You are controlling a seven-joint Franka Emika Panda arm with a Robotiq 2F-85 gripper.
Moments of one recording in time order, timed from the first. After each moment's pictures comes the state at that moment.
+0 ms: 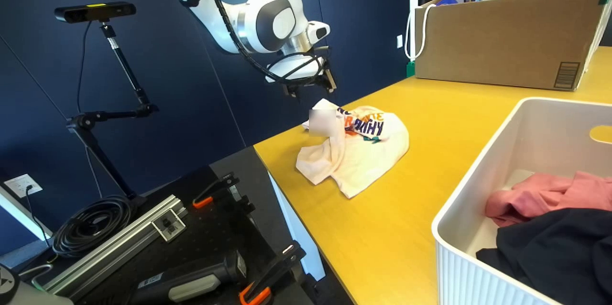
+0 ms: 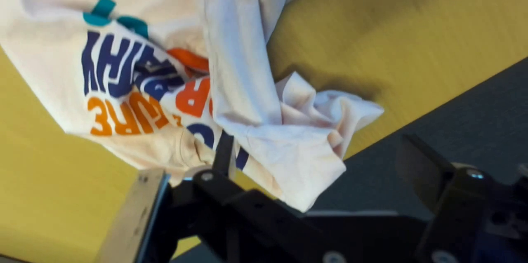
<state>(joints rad) 0.04 0.66 0.25 -1.89 -0.20 2.79 -0.30</state>
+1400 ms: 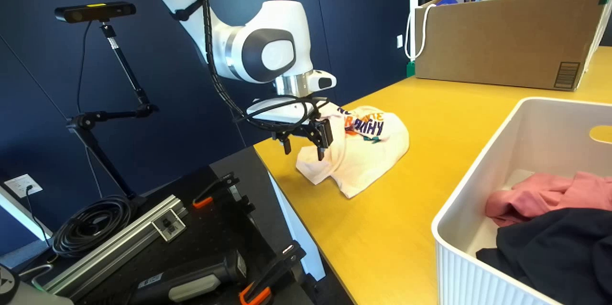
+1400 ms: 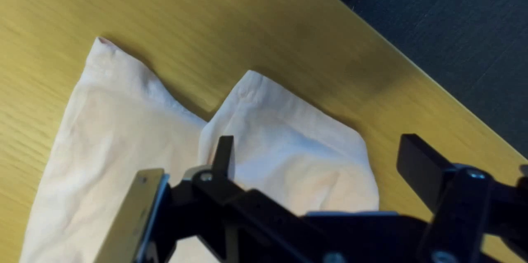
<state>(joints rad) 0.00 0.59 0.17 -2.14 -0.13 2.64 -0.26</state>
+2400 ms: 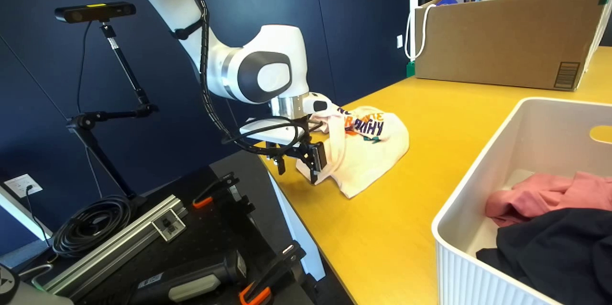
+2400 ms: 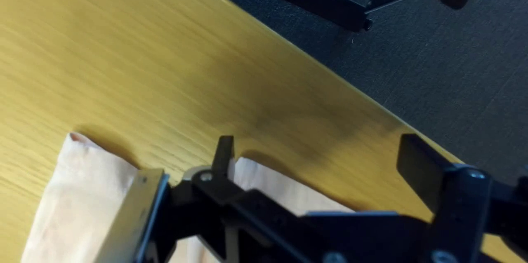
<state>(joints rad) 0.05 0.63 0.11 -2.19 -0.13 2.65 -0.21</state>
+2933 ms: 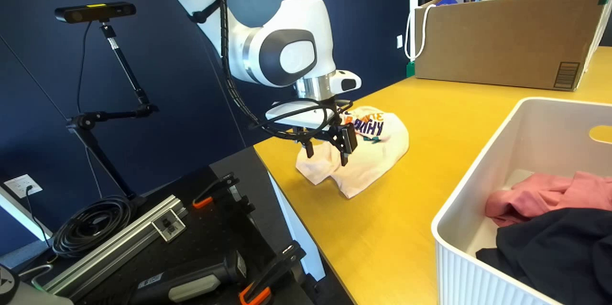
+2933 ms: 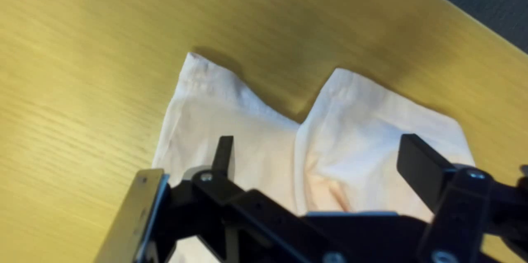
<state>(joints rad) -0.02 0.62 0.10 -2.10 -0.13 2.67 -0.23</state>
